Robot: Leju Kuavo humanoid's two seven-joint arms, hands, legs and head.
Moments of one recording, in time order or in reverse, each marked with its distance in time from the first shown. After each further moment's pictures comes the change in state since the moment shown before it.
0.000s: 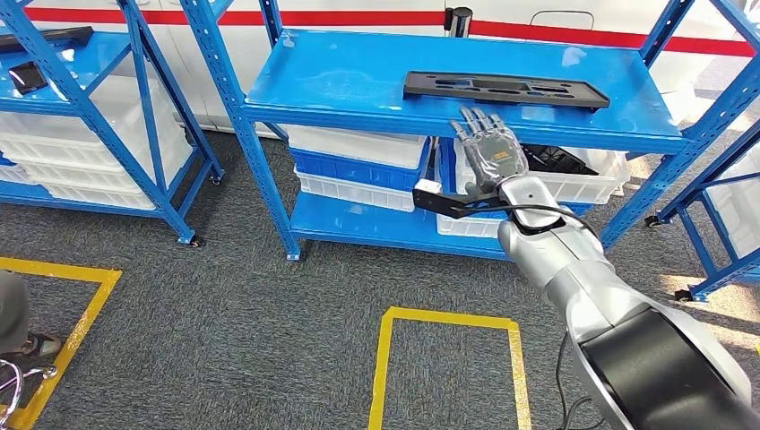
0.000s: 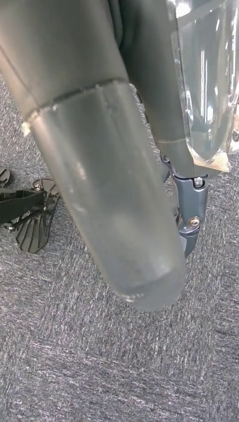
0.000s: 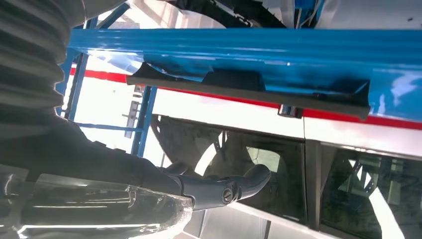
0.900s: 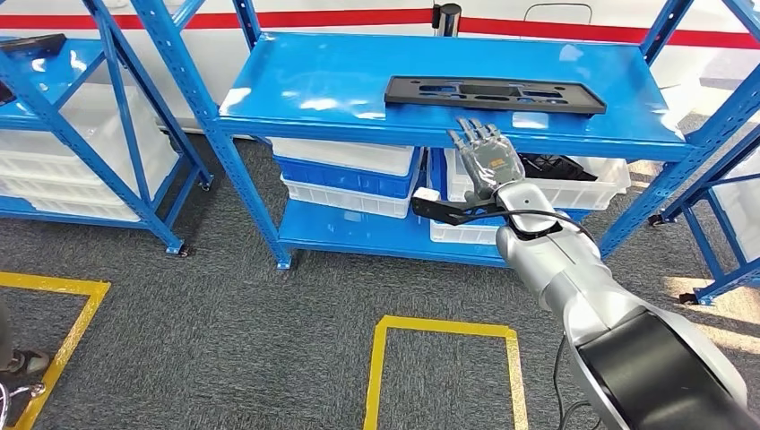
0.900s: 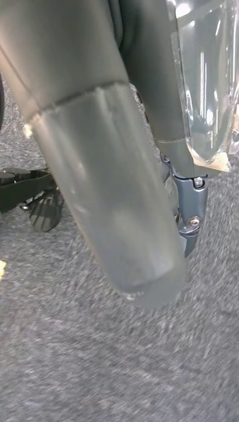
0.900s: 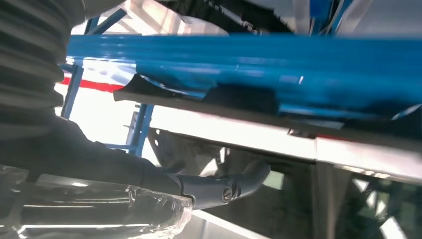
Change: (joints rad) left arm -0.005 -0.002 0.029 0.001 0.008 -0.007 -0.021; right arm 0.008 0.013 -0.010 0.006 0.027 0.016 -0.002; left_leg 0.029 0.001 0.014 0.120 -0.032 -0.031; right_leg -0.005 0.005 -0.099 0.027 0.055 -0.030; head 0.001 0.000
